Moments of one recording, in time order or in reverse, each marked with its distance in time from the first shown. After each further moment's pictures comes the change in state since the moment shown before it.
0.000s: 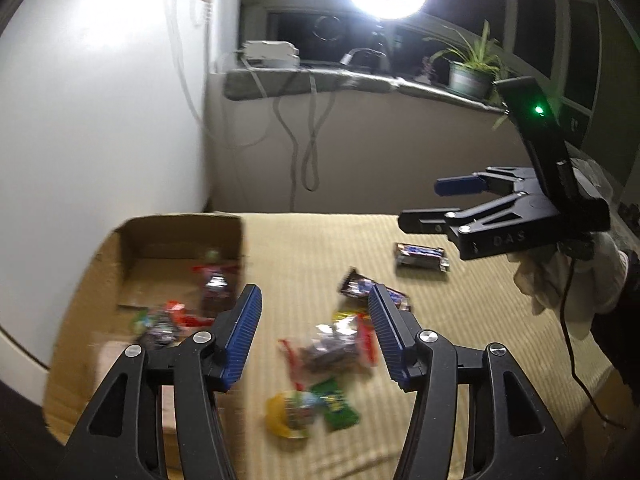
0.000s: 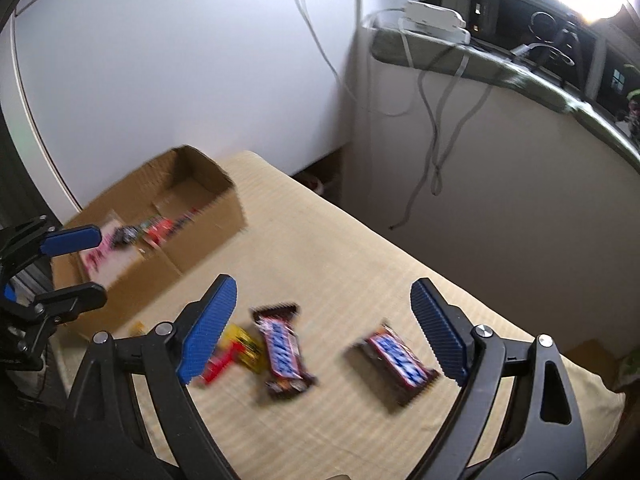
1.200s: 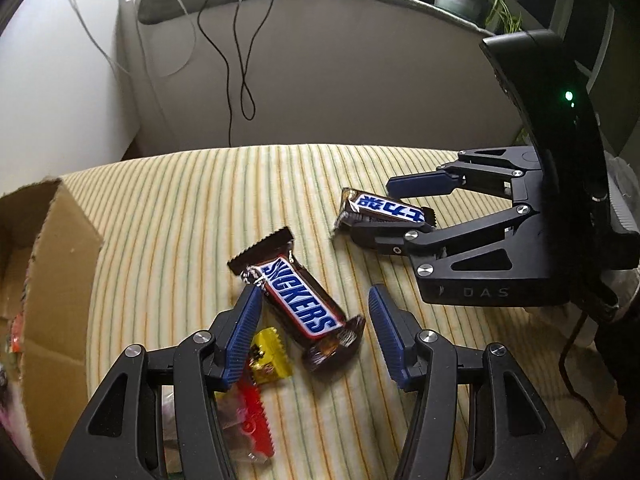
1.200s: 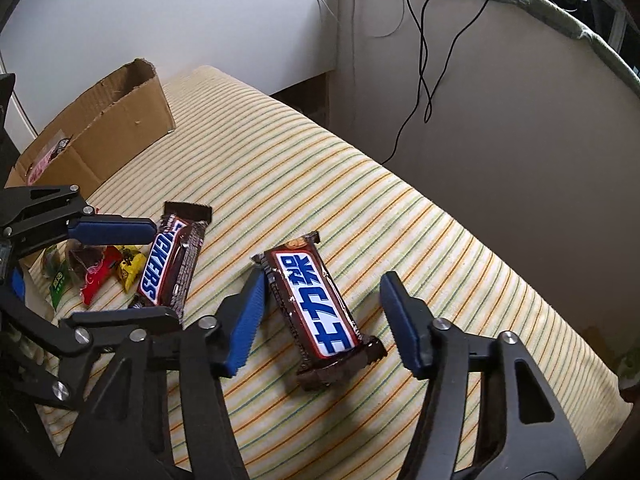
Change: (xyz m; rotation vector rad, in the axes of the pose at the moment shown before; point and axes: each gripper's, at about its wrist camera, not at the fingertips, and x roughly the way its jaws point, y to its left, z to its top) left arm 0.132 -0.067 0.005 0.037 0.258 -0.082; right arm 0.071 -0.054 -0.050 -0.045 0.175 0.033
